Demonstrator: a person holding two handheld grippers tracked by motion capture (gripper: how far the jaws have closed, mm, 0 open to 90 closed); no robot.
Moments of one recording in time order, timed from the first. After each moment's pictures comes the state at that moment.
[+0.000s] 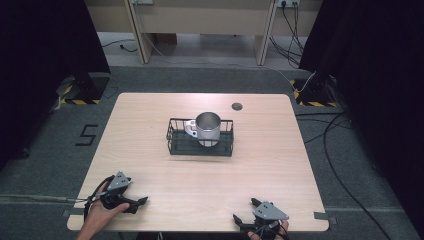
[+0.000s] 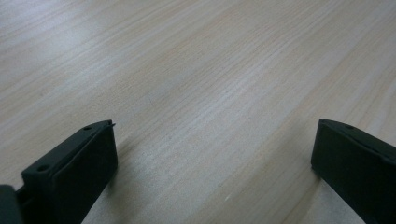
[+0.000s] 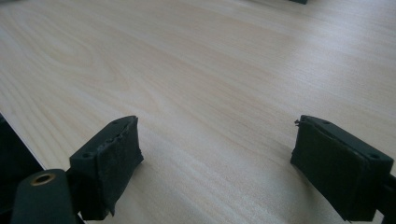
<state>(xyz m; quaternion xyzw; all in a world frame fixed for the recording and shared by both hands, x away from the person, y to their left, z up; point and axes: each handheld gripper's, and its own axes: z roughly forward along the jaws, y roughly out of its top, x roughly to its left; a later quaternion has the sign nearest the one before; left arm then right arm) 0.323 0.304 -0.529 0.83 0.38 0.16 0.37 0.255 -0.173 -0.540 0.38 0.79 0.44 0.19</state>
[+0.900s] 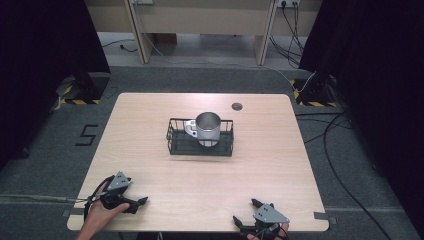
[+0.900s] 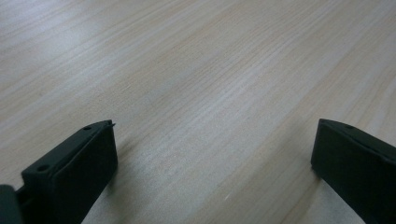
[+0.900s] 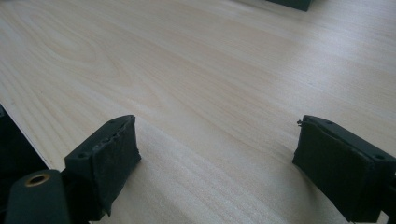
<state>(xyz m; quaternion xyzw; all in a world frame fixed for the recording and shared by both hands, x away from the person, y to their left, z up) 0.323 0.304 -0.529 0.83 0.38 0.16 0.37 0.251 -0.174 -0.545 0.36 0.79 0.45 0.21</state>
